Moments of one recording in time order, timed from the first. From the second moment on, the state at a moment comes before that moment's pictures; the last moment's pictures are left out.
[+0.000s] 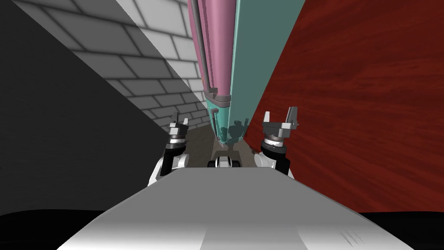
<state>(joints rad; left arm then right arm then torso) 0.45 0.13 0.05 -2.30 -0.09 -0.38 0.11 0.48 -0.03 0.05 -2.34 -0.05 -0.63 -0.12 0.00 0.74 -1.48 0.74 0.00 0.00</state>
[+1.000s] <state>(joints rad) 0.41 0.13 0.10 -2.27 -0.03 -0.18 0.11 0.48 -0.03 0.05 -2.34 -0.05 -0.63 -0.12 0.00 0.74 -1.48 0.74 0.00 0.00</state>
